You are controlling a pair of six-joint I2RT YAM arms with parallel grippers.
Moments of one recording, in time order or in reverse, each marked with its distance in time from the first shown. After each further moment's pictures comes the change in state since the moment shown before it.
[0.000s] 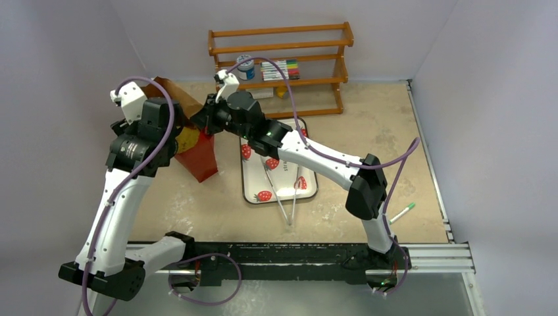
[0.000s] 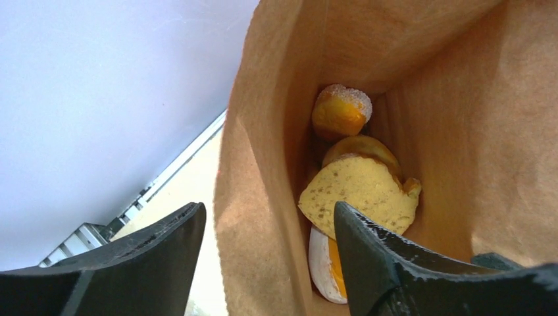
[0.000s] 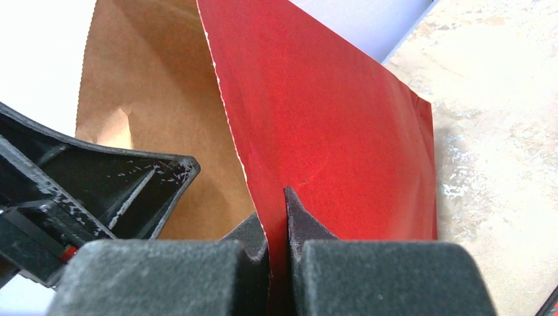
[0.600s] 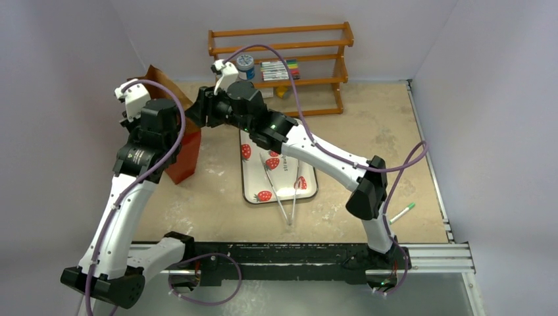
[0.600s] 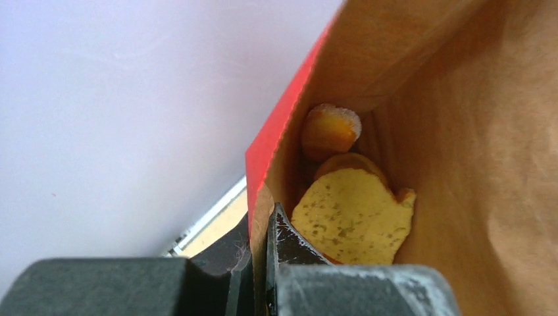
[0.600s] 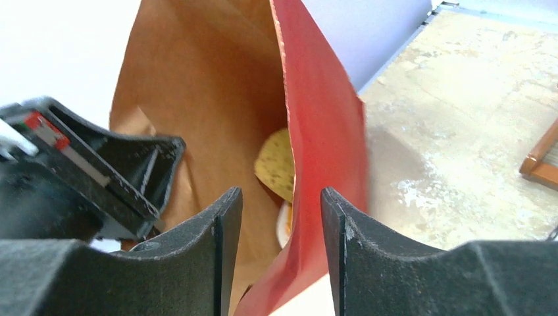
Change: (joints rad) left arm 0.030 -0.075 -0.184 0.309 -0.130 0.250; right arm 0.001 0.002 0.146 -0.142 0.009 -0.090
